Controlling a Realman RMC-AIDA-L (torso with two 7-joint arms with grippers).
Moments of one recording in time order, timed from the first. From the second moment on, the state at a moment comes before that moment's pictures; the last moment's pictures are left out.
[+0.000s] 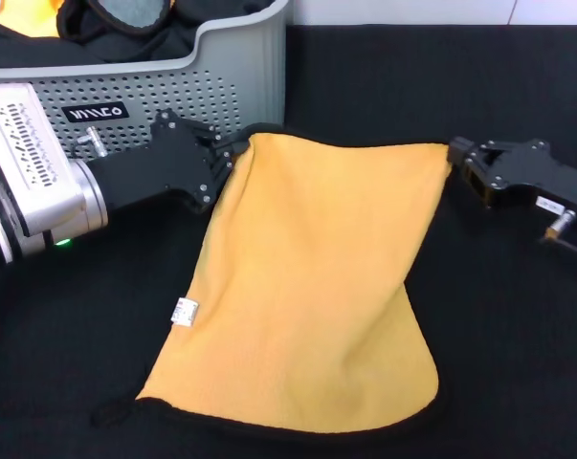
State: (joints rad) left arm -0.52 -2.10 0.74 0.45 1.71 1.29 -0.50; right arm 0.47 2.02 1.76 0.43 -0.99 1.10 -2.12
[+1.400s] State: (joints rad) left arm -0.53 -2.10 0.74 0.22 1.42 0.97 -0.01; right arm 0.64 2.03 1.51 0.41 -0.81 0.72 -2.15
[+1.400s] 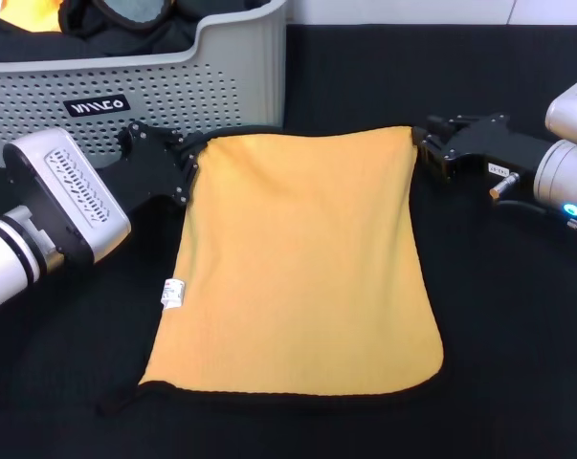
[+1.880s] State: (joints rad) left arm -0.41 -2.10 0.74 0.19 1.31 1.12 -0.01; right arm 0.47 2.02 1.57 0.52 -0.81 1.00 -2.26
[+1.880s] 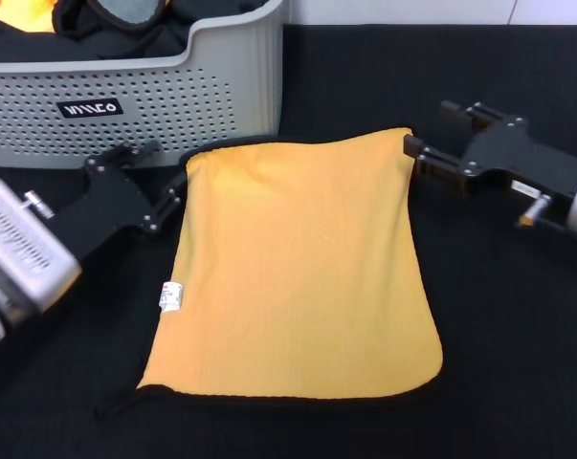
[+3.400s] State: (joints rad) left arm -0.35 -2.08 0.79 0.47 1.66 1.84 -1.06; right arm 0.38 1.88 1.66 0.65 -1.16 1.75 -2.07
